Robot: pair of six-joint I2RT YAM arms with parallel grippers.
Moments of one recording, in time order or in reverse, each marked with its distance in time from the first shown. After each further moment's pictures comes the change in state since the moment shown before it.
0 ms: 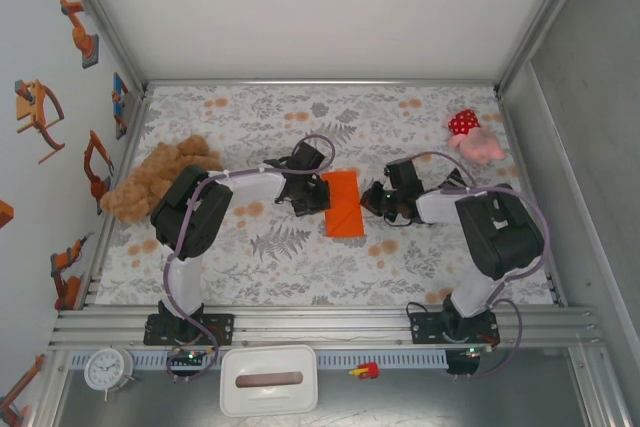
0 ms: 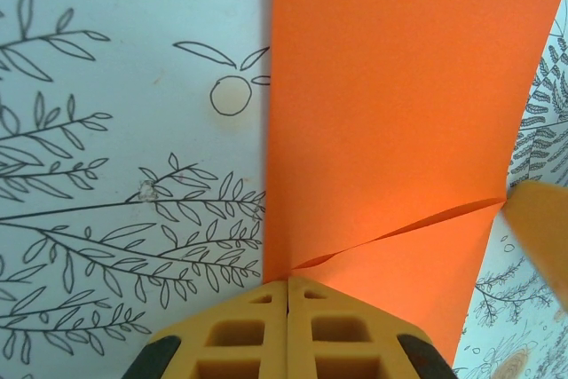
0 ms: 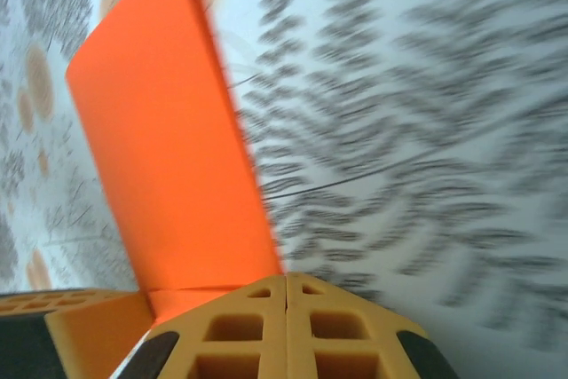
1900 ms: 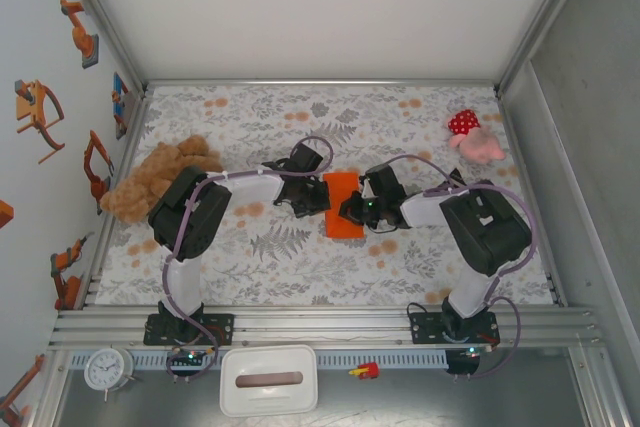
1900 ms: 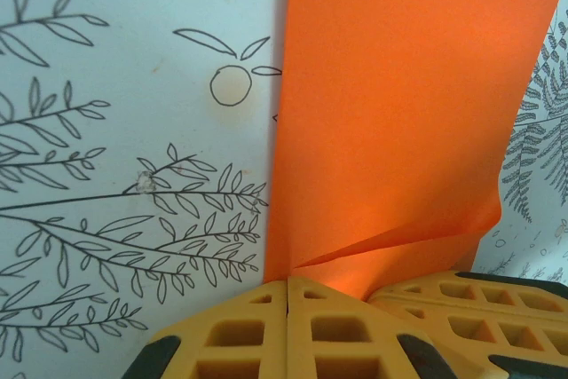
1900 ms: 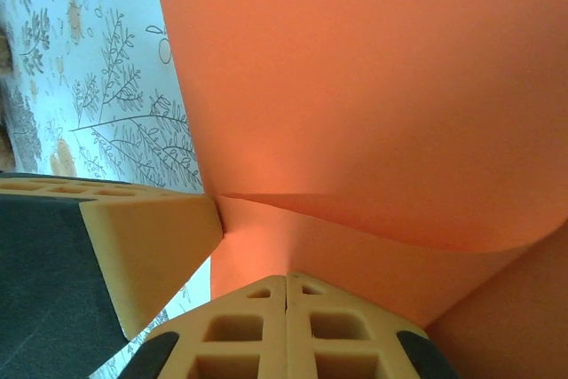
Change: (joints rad) left arm 0.002 -0.015 -0.032 0.043 0.020 -0.016; right arm 0.148 0.070 0.022 0.068 -0.137 0.004
